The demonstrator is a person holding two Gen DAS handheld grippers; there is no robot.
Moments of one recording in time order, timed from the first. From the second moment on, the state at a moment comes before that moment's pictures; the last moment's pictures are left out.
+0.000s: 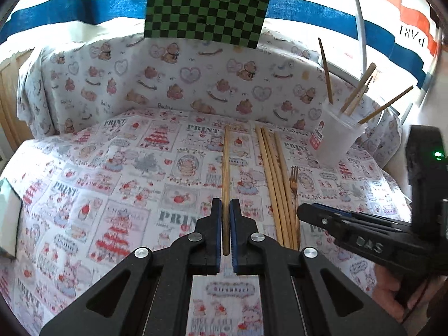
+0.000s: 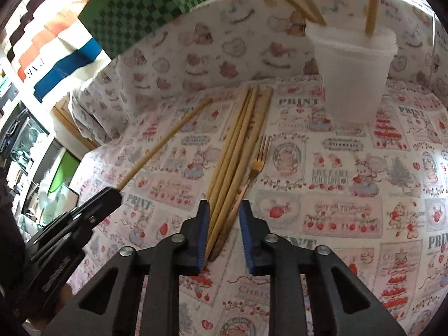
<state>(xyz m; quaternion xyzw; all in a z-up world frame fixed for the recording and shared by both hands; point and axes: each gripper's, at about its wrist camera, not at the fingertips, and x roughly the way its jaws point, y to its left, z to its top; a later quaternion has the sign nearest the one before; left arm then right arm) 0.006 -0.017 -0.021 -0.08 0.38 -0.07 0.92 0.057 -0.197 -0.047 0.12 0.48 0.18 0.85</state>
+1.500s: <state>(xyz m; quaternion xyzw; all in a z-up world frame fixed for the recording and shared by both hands) -0.032 -0.003 -0.018 -0.08 0.37 -0.07 0.92 -0.003 -0.193 -0.045 0.03 0.44 0.12 0.89</state>
